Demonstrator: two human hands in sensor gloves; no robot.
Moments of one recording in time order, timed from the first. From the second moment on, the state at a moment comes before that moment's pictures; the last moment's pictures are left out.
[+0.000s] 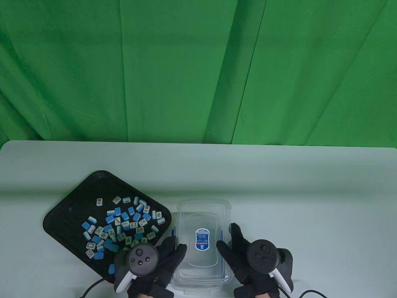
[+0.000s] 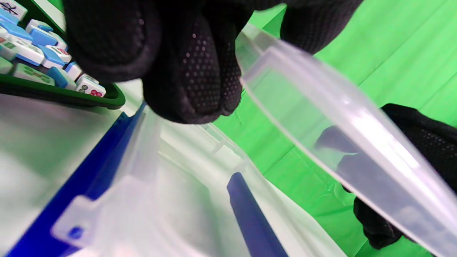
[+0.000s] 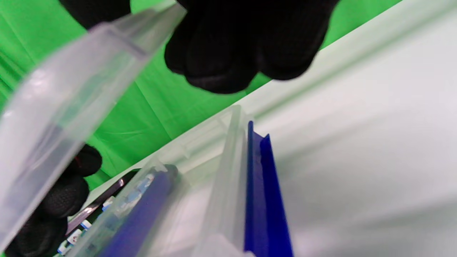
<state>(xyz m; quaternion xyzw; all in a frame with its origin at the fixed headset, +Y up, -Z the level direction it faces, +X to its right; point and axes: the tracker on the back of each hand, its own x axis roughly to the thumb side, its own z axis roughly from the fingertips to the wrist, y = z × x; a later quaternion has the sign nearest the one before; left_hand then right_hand) -0.144 -0.715 -0.239 -0.03 -0.13 0.35 0.93 0.137 -0.689 -0.244 0.08 0.04 0.95 0.31</state>
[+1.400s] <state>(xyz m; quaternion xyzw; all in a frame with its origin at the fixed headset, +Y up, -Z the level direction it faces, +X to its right) -0.138 -0.722 -0.237 -0.05 -0.12 0.27 0.95 0.128 -0.705 -0.245 0.06 0.06 0.97 0.22</state>
